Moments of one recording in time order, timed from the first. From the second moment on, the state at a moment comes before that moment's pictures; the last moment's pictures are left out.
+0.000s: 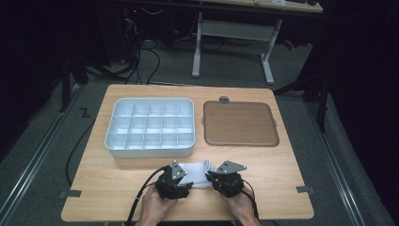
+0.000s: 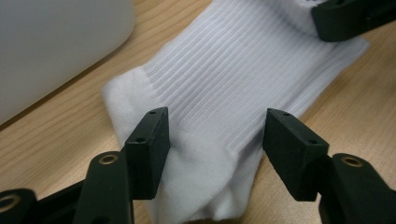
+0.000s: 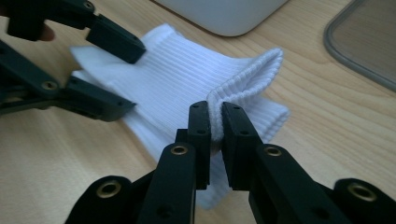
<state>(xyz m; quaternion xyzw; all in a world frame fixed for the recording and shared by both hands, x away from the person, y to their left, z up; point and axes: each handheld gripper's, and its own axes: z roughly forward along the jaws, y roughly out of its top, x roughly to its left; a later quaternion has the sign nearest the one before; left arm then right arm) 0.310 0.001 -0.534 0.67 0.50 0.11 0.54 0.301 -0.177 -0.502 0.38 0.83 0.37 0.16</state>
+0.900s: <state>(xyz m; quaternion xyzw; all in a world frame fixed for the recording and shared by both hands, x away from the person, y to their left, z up) 0.317 0.023 -0.509 0.63 0.51 0.08 0.58 0.292 -0.190 -0.495 0.41 0.81 0.38 0.19</state>
